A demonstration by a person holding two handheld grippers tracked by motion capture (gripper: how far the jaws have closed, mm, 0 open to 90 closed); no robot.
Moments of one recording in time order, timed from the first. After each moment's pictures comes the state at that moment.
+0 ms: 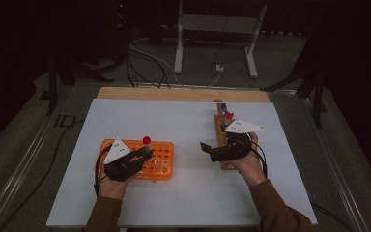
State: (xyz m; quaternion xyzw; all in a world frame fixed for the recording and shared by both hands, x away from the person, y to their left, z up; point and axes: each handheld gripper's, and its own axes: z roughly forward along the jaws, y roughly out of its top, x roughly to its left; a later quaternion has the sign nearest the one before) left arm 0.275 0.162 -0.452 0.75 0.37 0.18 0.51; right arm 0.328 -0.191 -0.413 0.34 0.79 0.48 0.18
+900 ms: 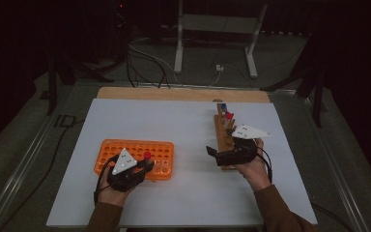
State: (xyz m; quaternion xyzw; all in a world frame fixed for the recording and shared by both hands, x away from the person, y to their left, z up) left arm 0.259 0.152 -0.472 0.80 0.36 0.18 0.44; right arm 0.320 -0.207 -0.423 0.35 0.78 0.49 0.19
